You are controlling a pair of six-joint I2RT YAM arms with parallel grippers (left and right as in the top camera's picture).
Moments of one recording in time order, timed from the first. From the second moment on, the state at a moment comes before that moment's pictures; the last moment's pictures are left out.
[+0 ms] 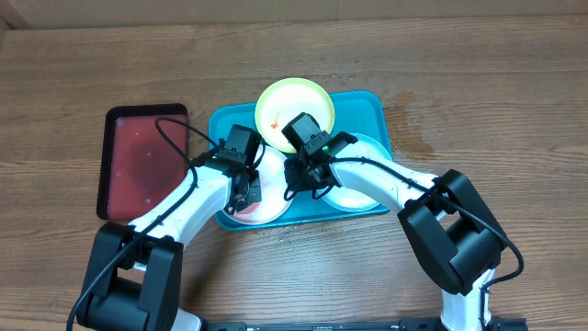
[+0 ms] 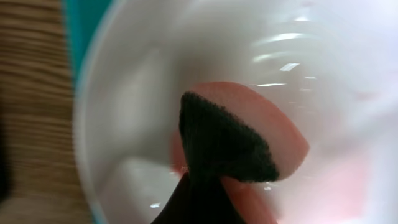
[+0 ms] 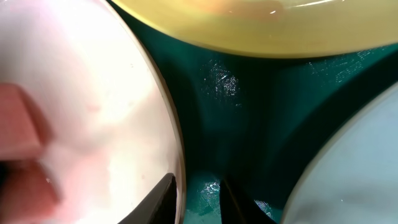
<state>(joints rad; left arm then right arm) -0.32 1.67 0.93 -0.66 -0.17 -0.44 0.68 2.03 1.35 -0.58 -0.15 0.51</state>
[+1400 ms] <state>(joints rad) -0.32 1.83 1.09 -0.81 -0.38 -0.50 0.68 2.03 1.35 -0.57 -0.15 0.51</state>
